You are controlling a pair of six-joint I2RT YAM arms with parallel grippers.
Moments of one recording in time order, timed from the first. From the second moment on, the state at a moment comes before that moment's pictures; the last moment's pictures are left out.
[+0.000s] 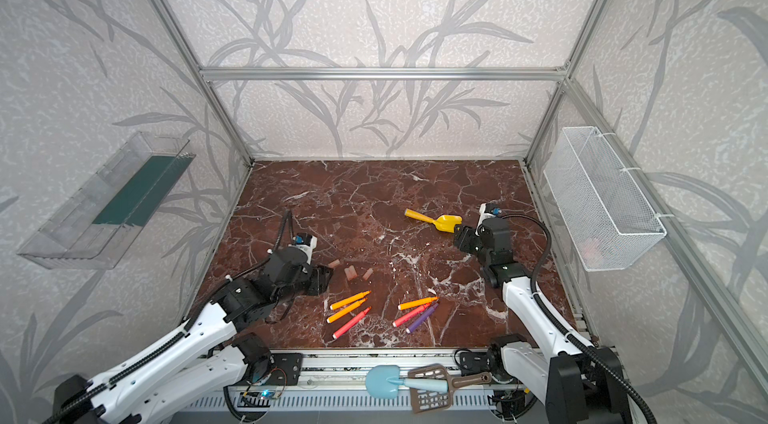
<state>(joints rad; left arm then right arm) -0.73 0.84 0.58 -0.60 -0.15 -0.57 0.14 1.05 0.52 -0.02 -0.07 0.47</state>
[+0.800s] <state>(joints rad) -1.27 1.35 0.71 -0.73 -0.27 -0.74 0.14 1.12 0.51 -0.02 0.06 0.46</state>
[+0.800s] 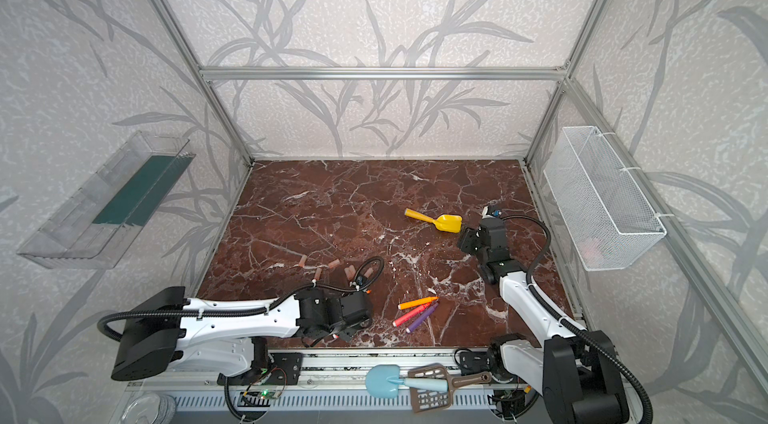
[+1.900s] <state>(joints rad) -1.32 1.45 0.72 -0.75 -0.22 -0.82 0.14 1.10 0.51 -0.03 0.05 0.46</state>
